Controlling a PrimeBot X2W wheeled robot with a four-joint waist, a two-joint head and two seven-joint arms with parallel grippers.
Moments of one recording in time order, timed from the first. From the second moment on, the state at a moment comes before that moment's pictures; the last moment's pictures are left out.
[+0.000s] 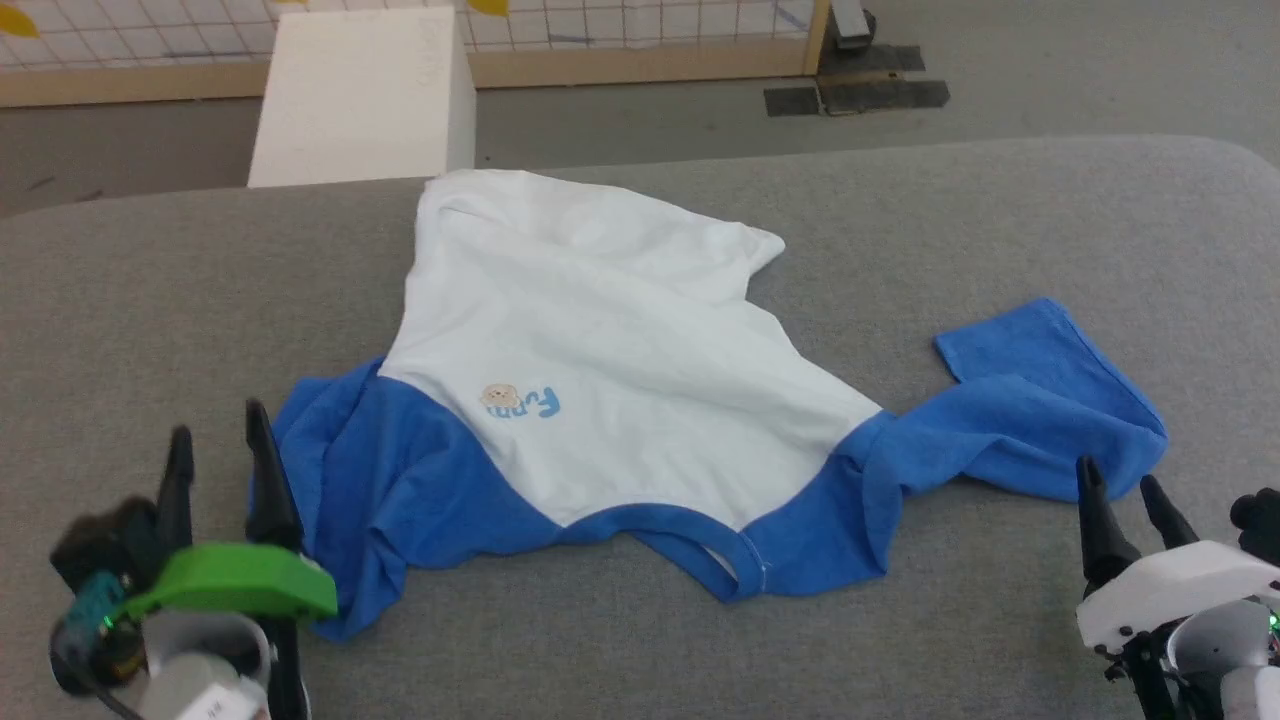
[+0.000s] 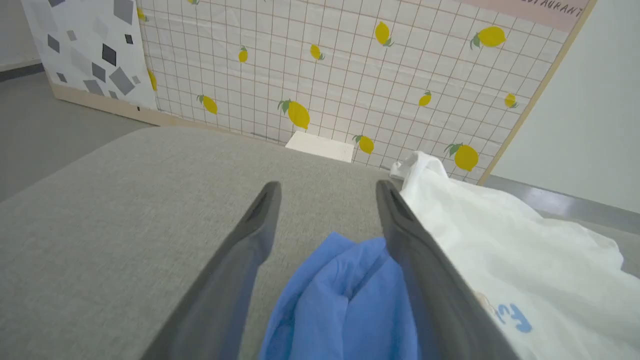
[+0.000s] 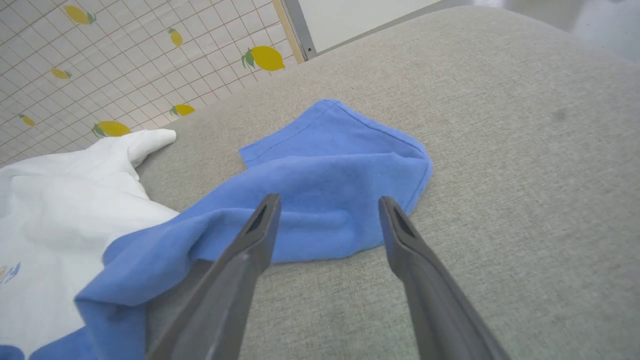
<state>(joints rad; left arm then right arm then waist) -0.16 0.17 0.09 0.23 -0.39 0.02 -0.25 -0.09 -0.05 -0.27 0.24 0.35 0.13 0.08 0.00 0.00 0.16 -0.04</state>
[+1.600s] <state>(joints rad) 0.02 0.09 -0.02 0.15 -0.45 0.08 -0.10 -0.10 -0.05 -0.42 0.09 0.22 0.13 0.60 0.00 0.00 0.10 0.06</state>
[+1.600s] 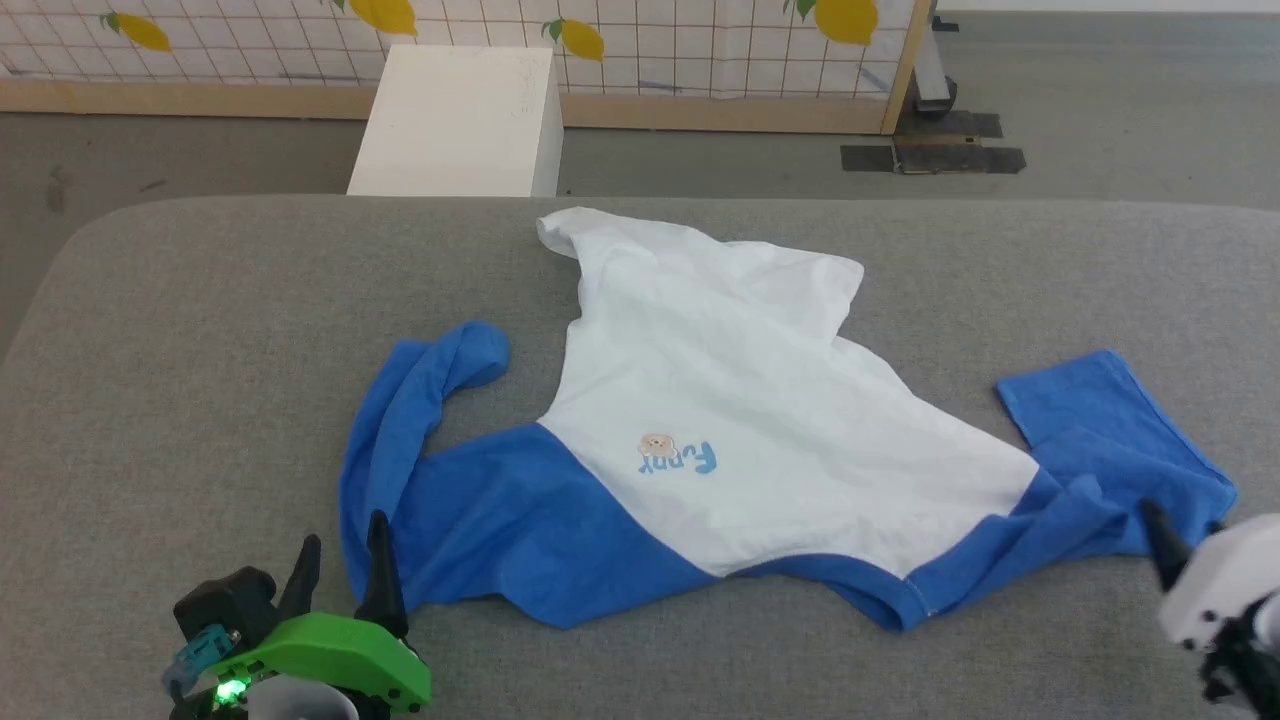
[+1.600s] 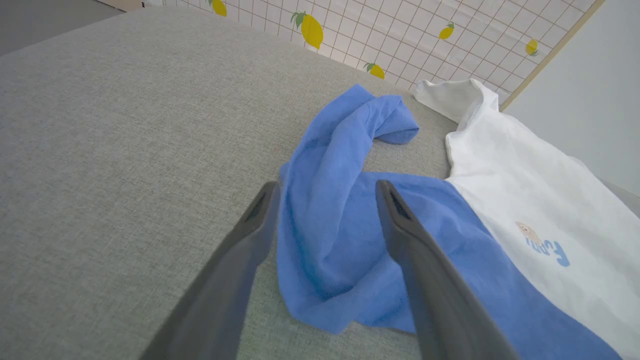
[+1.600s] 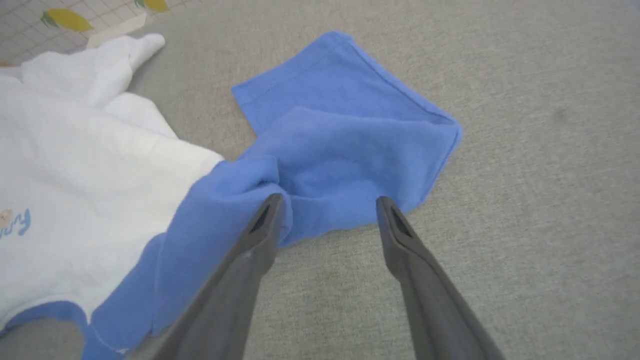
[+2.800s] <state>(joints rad) -0.21 0.30 0.24 0.37 -0.59 0.19 0.06 -0.06 -0.05 -0.47 0.06 0.26 0.13 0.40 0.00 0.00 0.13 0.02</state>
